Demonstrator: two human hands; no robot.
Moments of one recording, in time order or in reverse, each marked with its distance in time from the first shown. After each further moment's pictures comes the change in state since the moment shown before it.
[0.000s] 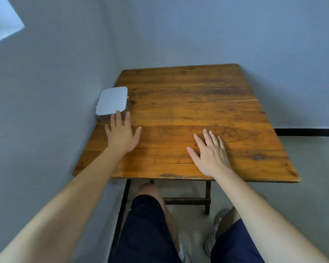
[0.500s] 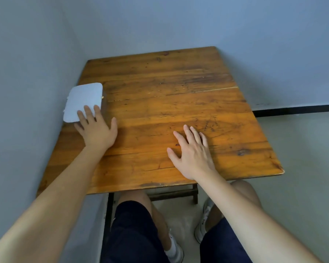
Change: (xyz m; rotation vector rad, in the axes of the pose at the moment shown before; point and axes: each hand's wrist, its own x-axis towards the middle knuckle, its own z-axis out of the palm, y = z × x) left_hand 0.056 0.014 0.034 -0.055 0.059 -0.089; right_hand 0.003 0.003 0.004 0.073 0.072 0.004
